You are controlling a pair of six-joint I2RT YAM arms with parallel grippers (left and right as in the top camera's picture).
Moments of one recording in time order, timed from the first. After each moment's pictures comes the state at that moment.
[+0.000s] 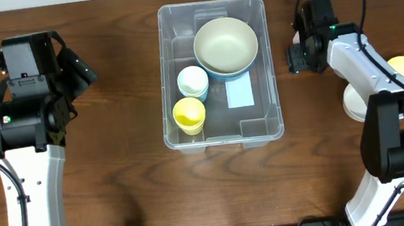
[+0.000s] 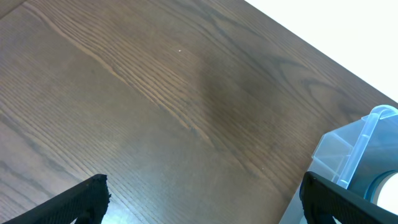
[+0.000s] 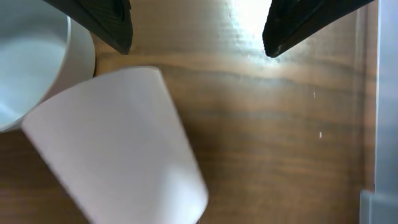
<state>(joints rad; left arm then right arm) 0.02 1.33 1.52 -1.05 -0.27 -0.54 0.07 1.93 1.39 -0.65 0.08 0.02</state>
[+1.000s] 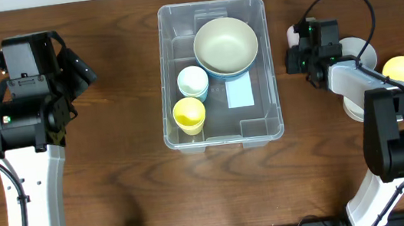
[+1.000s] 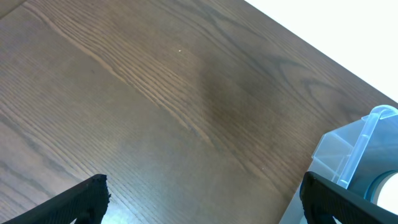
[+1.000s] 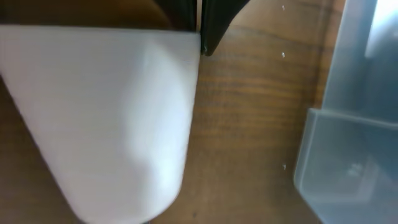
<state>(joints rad) 0.02 1.33 1.52 -1.05 -0.27 -0.54 0.04 1.93 1.09 -0.01 -0.13 0.11</state>
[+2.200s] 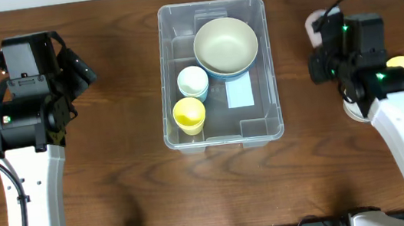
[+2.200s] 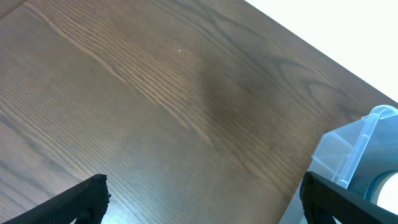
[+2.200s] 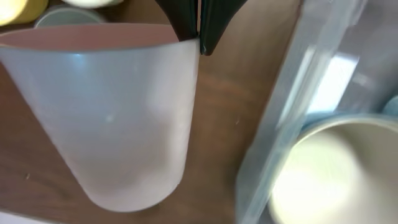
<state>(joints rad) 0.02 1.33 1.52 -1.05 -0.27 -0.54 0.06 1.34 1.10 -0.57 -0.08 -0.14</state>
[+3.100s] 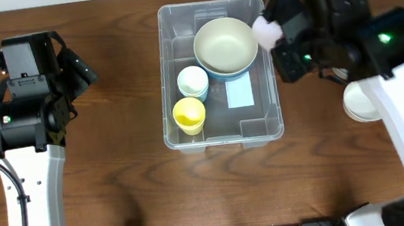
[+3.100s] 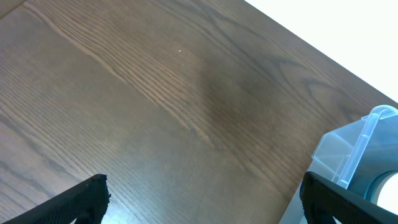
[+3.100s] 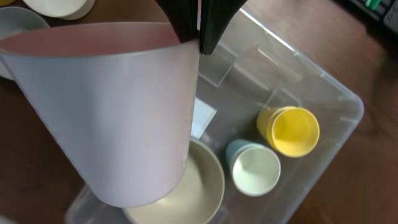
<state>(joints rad) 0.02 1.33 1.52 -1.05 -0.27 -0.54 0.37 1.60 1.93 -1.37 -0.15 -0.10</state>
